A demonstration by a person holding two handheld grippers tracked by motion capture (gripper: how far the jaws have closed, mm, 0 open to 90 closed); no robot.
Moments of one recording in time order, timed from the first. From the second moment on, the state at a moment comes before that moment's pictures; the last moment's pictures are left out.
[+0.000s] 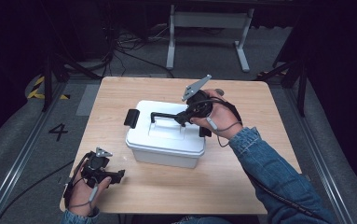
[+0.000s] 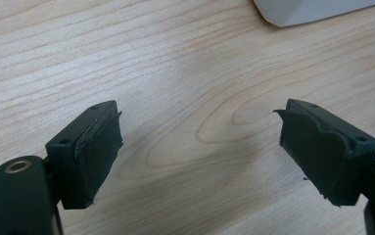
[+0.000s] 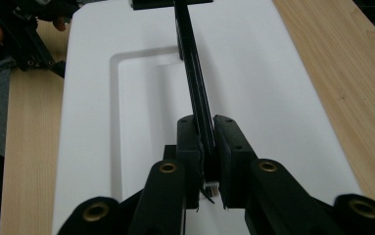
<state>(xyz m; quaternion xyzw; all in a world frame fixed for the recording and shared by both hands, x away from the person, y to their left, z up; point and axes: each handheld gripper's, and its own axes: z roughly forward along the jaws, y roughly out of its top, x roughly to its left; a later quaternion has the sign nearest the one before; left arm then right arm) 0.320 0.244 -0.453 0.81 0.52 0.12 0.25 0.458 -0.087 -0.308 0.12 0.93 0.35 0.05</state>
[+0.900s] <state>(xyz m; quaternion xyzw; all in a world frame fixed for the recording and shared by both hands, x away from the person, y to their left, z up) 0.320 0.246 -0.455 0.81 0.52 0.12 0.24 0.451 -0.114 -0.254 0.13 0.90 0.42 0.08</state>
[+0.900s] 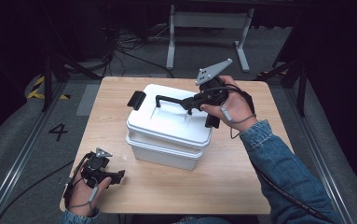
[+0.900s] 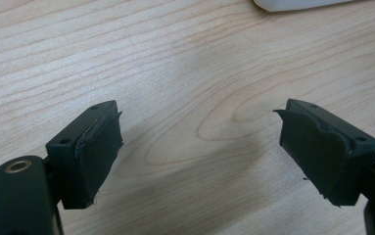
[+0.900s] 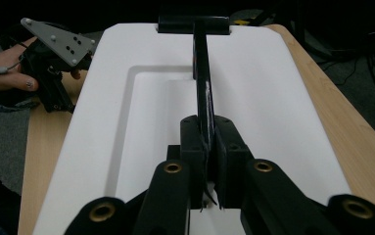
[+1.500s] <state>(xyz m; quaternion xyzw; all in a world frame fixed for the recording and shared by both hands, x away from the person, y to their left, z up) 0.317 0.246 -0.457 0.81 0.52 0.11 0.24 0.446 -0.194 -0.247 0.20 0.87 0.44 0.12</state>
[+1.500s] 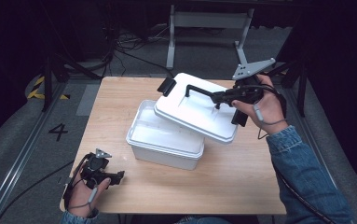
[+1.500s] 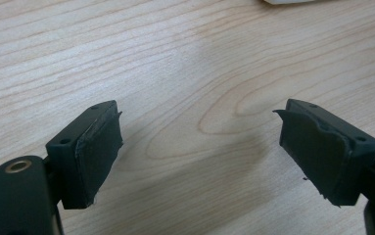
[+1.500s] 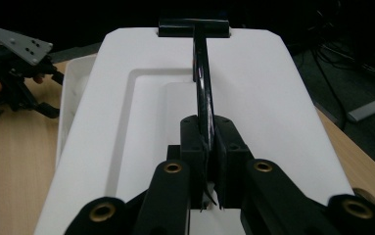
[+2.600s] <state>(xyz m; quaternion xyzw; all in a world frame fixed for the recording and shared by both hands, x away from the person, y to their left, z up) 0.318 0.245 -0.459 0.81 0.52 0.11 0.23 0.479 -0.340 -0.339 0.40 0.82 0.37 0.15</state>
